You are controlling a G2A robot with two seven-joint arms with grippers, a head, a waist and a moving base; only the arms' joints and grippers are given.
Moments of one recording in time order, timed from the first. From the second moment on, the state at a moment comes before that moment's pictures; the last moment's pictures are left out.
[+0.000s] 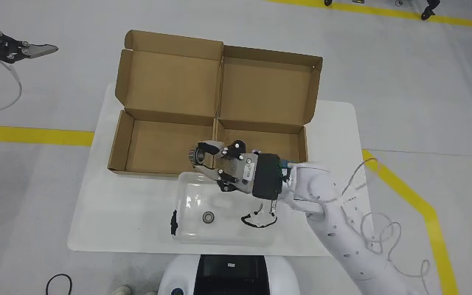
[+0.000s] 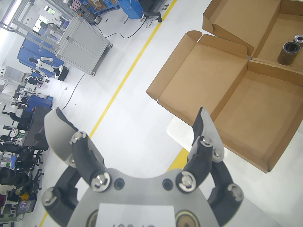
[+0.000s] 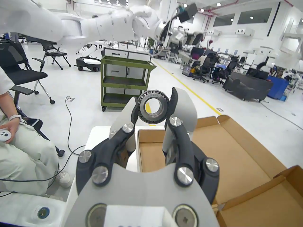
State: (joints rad) left arm 0.56 -0.16 -1.11 -1.50 0.89 -0.82 -0.11; right arm -1.11 -1.30 0.92 -1.78 -1.23 -0.75 -0.16
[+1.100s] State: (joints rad) left arm 0.56 -0.16 -1.11 -1.50 0.89 -0.82 -0.11; right arm -0.72 -1.54 0.49 -1.21 -1.10 -0.41 0.26
